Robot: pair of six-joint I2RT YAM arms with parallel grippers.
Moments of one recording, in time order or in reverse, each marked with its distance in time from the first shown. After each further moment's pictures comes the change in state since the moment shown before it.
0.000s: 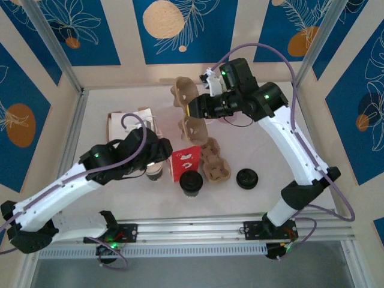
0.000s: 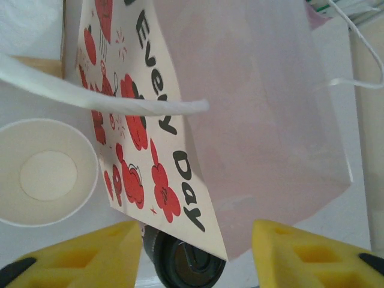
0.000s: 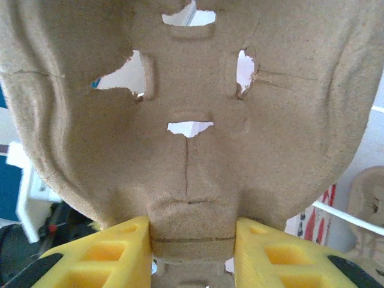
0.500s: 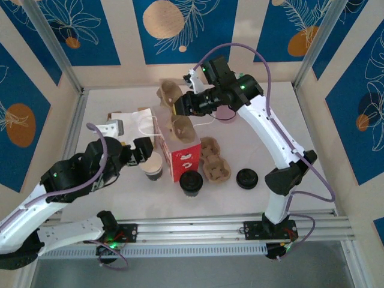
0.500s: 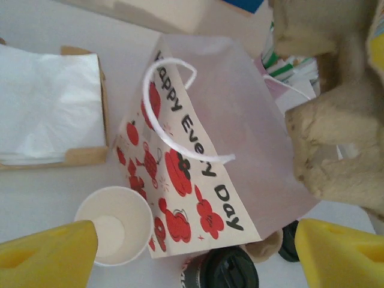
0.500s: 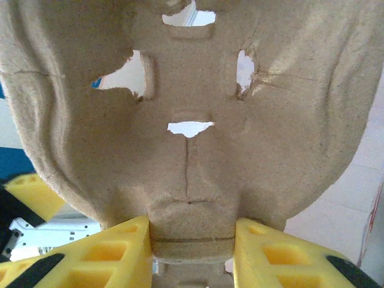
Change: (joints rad) left arm 0.003 -0.231 -0.029 -0.002 -0.194 0.261; right arm 0.019 0.193 0.126 -0.011 -0.091 0.007
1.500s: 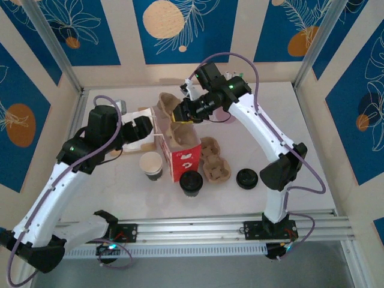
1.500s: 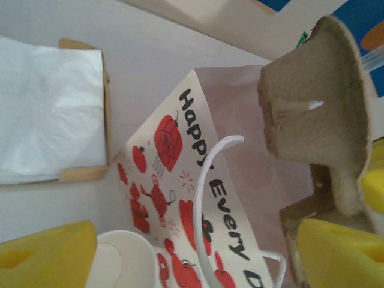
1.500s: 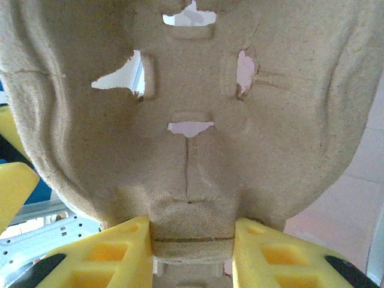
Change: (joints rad) left arm 0.515 0.185 0.006 0.166 0.544 0.124; right arm -0.015 0.078 -0.050 -0.044 -0.050 -0.002
